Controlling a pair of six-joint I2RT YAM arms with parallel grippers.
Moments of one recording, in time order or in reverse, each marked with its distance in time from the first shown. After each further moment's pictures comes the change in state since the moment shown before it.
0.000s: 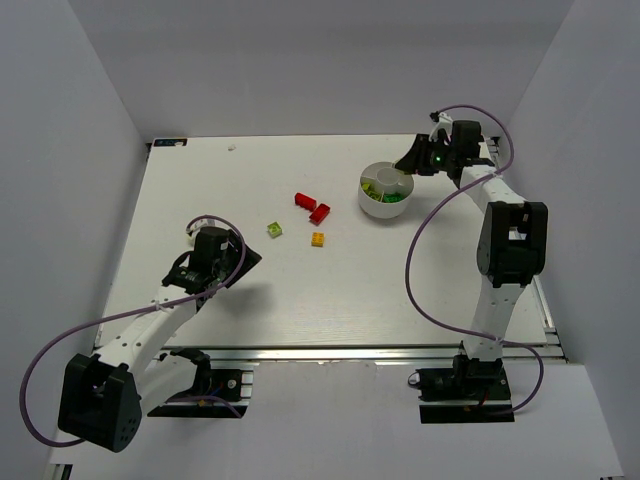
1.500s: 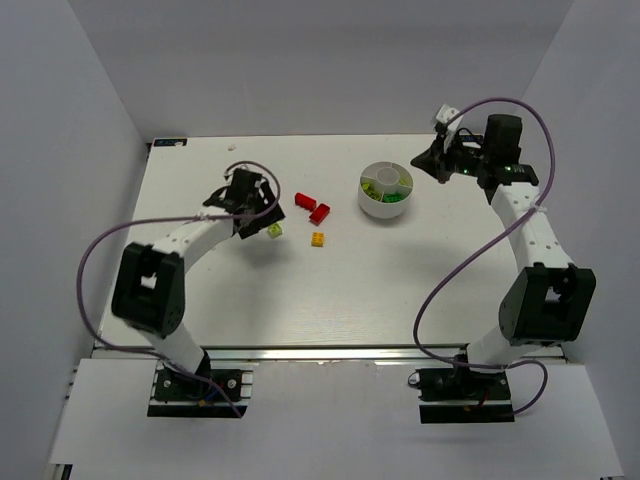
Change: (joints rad) left arm -0.016 0.588 0.520 -0.039 -0.014 0.196; right arm -0.036 -0.457 -0.140 -0.210 -0.325 -0.735
